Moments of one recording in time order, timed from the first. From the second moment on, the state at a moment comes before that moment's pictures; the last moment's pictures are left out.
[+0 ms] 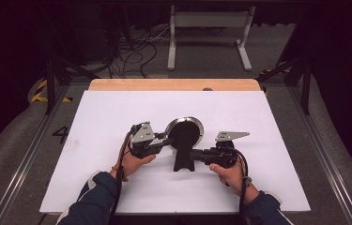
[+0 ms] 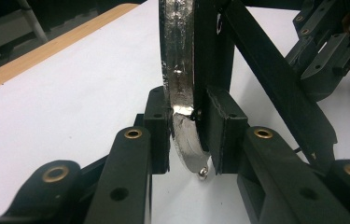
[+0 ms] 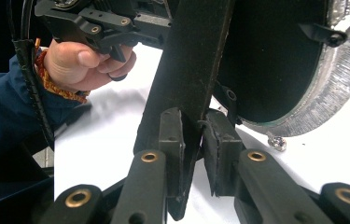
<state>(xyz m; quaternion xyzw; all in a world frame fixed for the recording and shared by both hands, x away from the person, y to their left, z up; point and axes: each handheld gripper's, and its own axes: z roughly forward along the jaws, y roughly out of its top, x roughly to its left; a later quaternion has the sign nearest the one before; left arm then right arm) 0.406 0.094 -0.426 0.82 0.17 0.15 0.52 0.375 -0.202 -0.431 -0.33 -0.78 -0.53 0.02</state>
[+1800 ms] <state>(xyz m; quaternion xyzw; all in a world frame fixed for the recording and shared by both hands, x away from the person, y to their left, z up) 0.424 0.073 -0.456 0.85 0.19 0.19 0.45 0.374 -0.192 -0.442 -0.34 -0.80 -0.49 -0.03</state>
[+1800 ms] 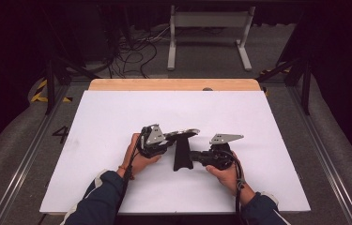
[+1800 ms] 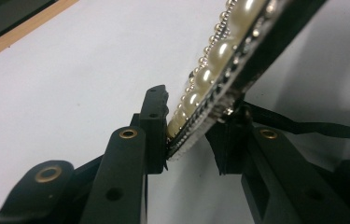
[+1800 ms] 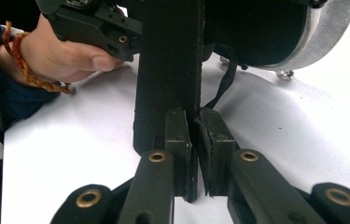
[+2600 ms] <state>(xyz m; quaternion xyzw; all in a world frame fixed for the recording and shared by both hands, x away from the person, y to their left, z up) 0.380 0.140 -0.426 0.84 0.22 0.18 0.46 0.355 -0.200 -0.414 -0.31 -0.80 -0.49 -0.12</state>
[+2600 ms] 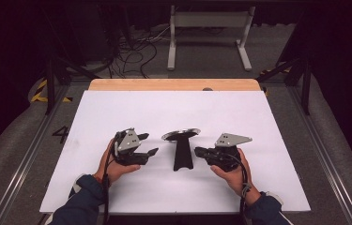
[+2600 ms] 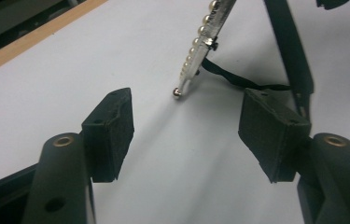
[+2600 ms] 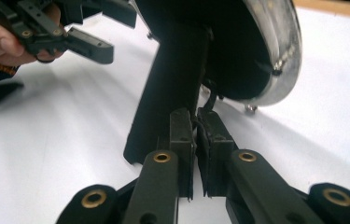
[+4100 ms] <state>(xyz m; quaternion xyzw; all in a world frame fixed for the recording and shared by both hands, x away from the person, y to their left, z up) 0.422 0.107 -0.441 0.85 0.21 0.15 0.46 0.333 -0.106 -0.448 -0.29 -0.83 -0.44 -0.20</state>
